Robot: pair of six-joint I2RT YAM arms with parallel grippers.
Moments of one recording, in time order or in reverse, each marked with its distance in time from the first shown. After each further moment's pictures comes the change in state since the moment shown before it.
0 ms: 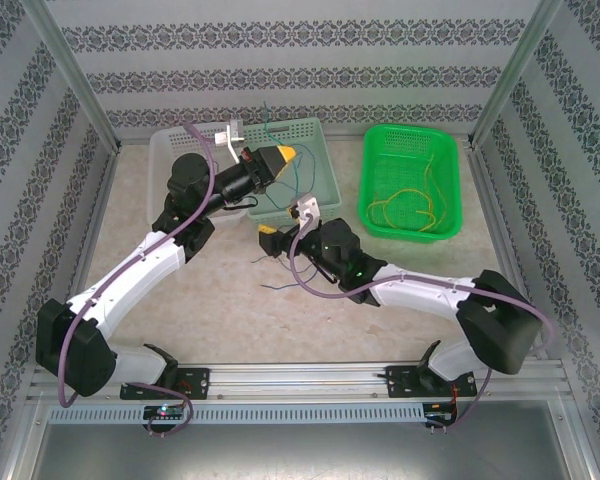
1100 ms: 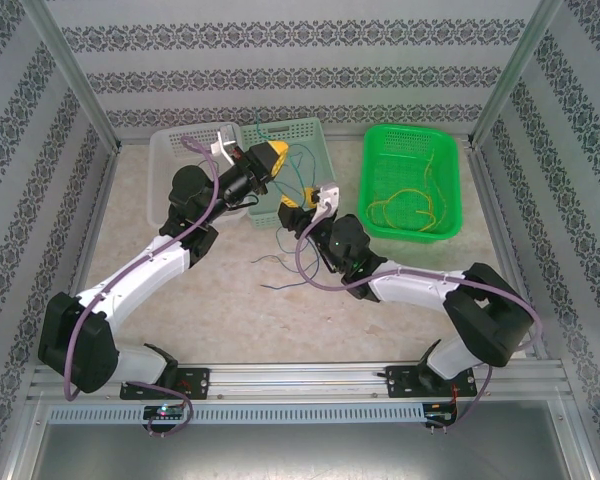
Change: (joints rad) left arm 0.004 0.019 -0.095 0.206 -0.108 -0.237; right arm -0.070 0.046 -0.034 0.221 0.107 0.055
